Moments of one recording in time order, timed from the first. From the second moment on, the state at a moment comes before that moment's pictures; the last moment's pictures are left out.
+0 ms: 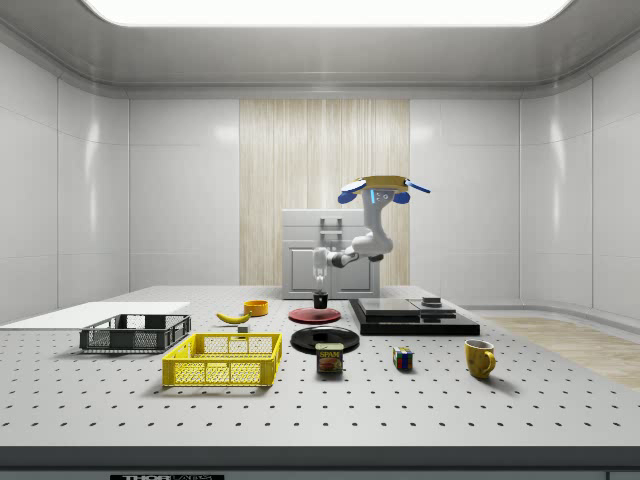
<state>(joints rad) -1.11 -1.58 1.22 -2.77 -1.89 1.70 1.54</state>
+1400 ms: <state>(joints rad) -1.11 -1.56 1.26 -2.78 -1.87 1.67 1.55</state>
